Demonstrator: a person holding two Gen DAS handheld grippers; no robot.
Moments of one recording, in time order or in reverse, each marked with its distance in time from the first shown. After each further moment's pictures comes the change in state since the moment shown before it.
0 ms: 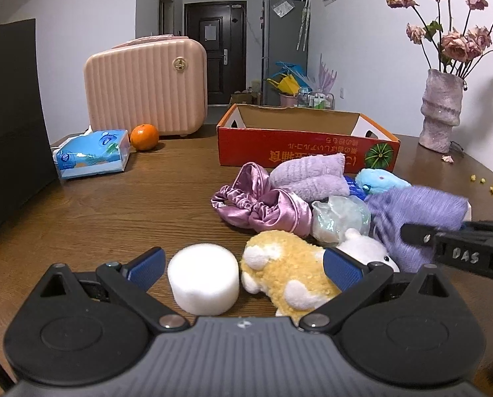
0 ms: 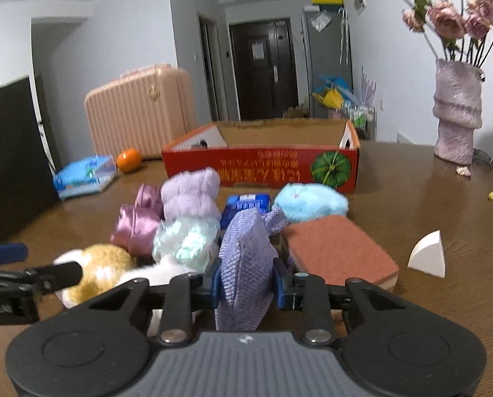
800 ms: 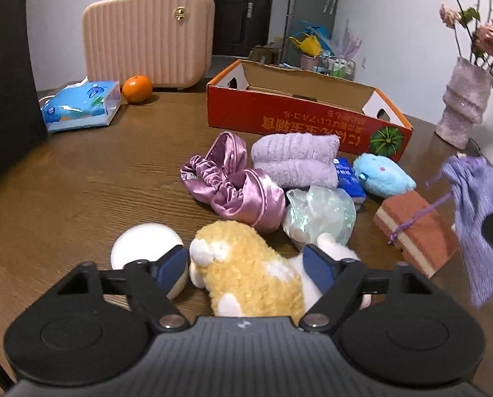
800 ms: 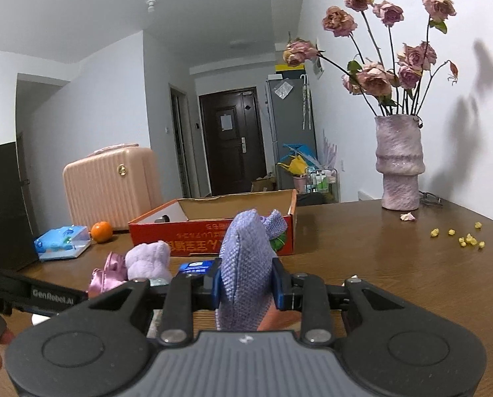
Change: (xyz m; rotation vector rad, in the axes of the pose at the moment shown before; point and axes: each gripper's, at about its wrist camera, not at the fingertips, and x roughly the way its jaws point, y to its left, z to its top) left arm 0.038 -0.033 0.025 -0.133 0.192 0.028; right arm -0.056 -0.042 -0.010 0.047 -0.265 -0.109
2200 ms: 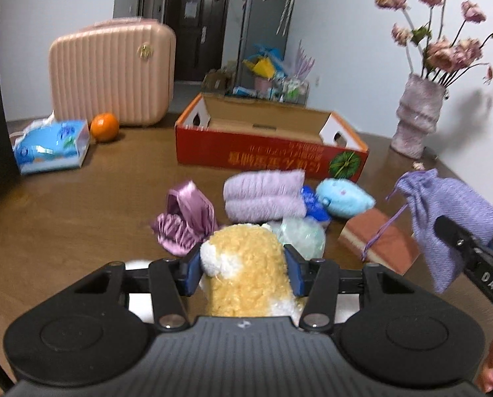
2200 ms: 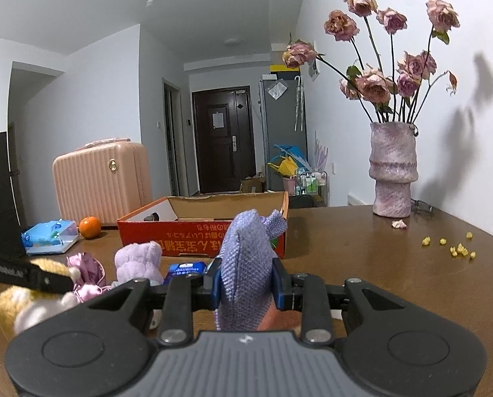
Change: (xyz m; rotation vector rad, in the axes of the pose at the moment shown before) left arm -0.030 0.014 0.015 0.096 -0.111 -0.163; right arm 0.005 0.014 0.006 -0.045 0.000 -0.051
